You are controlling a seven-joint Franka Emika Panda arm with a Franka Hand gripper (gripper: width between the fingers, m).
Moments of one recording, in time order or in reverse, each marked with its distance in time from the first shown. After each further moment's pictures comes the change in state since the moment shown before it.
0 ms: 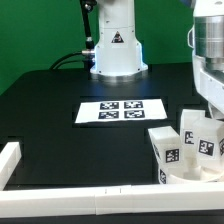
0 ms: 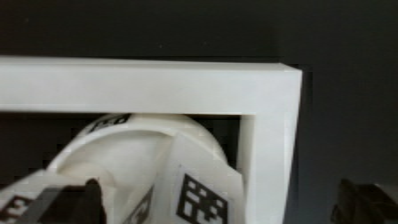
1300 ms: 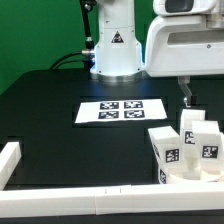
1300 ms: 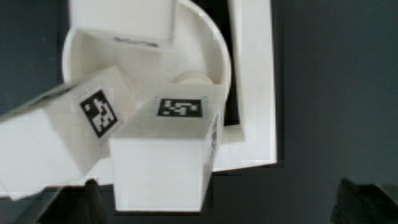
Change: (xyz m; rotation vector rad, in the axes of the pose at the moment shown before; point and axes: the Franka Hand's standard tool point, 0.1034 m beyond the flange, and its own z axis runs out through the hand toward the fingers) arm 0.008 0.008 -0.049 -0.066 -0.020 -1.426
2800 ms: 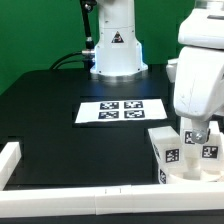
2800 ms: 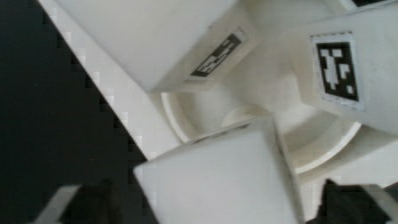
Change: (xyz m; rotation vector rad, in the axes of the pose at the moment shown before) arm 0.008 0.016 0.035 -0.152 -0.042 -0.985
